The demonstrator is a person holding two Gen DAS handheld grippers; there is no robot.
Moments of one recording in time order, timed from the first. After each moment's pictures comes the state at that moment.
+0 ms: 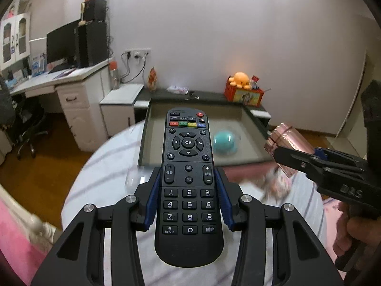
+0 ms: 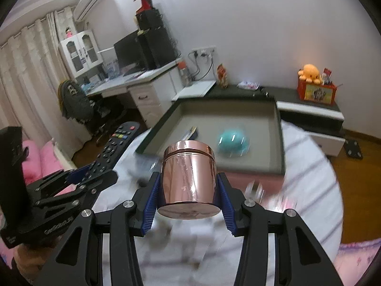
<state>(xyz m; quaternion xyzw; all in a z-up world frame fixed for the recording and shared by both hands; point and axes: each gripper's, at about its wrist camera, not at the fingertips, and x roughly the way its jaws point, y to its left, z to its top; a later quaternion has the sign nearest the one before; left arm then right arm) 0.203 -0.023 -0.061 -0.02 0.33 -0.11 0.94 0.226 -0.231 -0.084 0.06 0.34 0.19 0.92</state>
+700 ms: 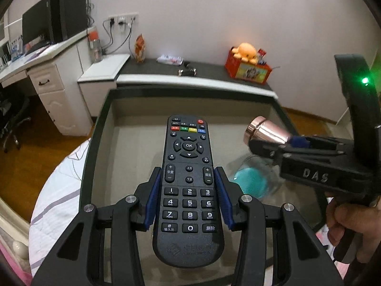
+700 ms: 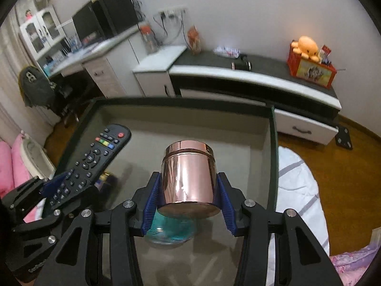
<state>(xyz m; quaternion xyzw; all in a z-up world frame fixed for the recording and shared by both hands) 0.392 -0.066 -0.130 -0.02 0.44 -0.12 0.89 0.435 -0.250 -0.153 0.03 0.48 0.13 0.87</state>
